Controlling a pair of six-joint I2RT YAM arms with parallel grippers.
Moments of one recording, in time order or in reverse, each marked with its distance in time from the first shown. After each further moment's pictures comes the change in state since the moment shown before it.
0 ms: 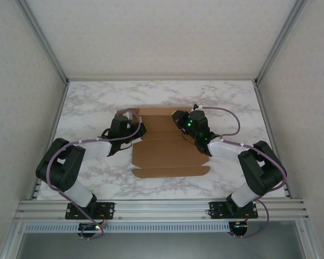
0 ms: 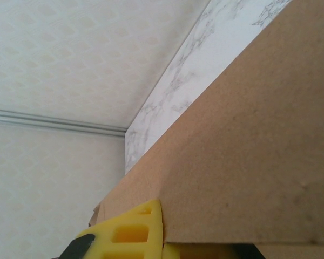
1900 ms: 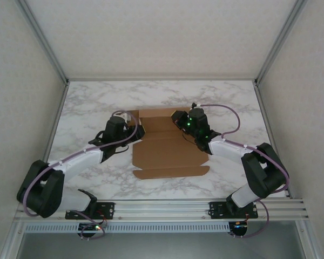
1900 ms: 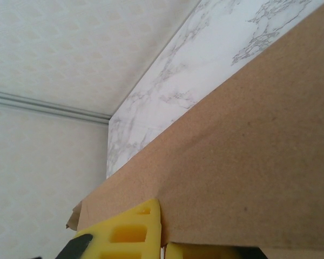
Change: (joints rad) left arm -0.051 -0.319 -0.017 -0.307 -0.060 0.050; right arm -0.002 -0.031 0.043 -0.140 -0.018 -0.101
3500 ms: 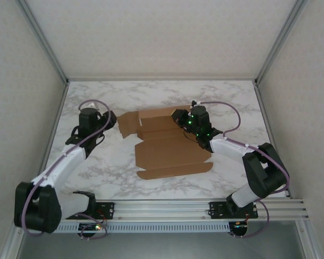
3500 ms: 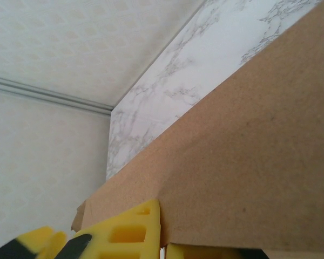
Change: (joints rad) left arm 0.313 -0.153 0.058 -0.108 -0.150 0.130; right arm -0.027 -0.002 0.024 -0.028 -0.069 -0.053
